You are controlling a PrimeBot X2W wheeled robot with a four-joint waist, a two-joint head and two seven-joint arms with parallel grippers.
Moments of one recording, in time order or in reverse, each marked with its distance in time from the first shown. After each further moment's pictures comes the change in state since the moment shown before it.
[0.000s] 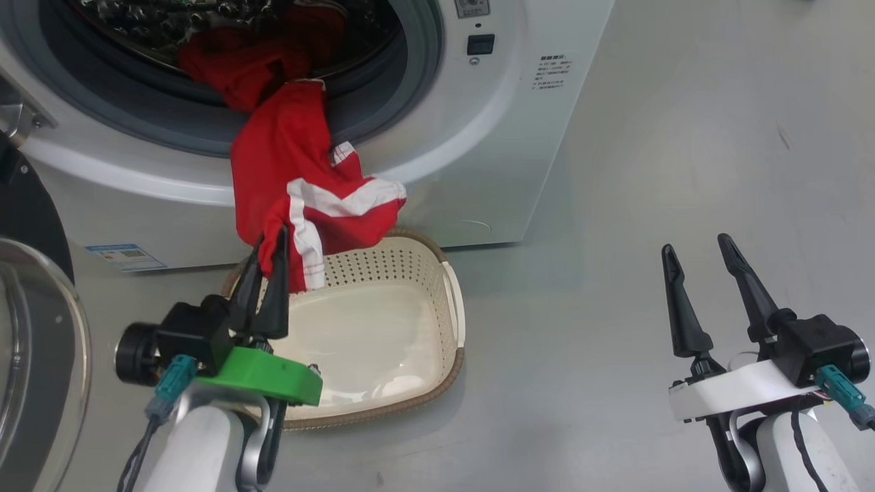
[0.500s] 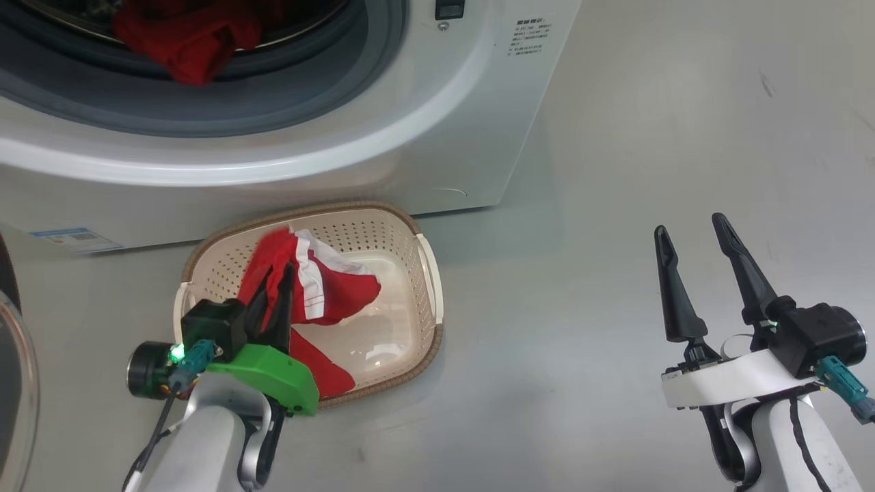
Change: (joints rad) left arm -0.023 -0.002 -0.024 0.213 -0.016 -0.008 0.062; right arm -0.017 0.007 0.022 -0.050 0.002 0.001 0.000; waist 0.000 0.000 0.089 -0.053
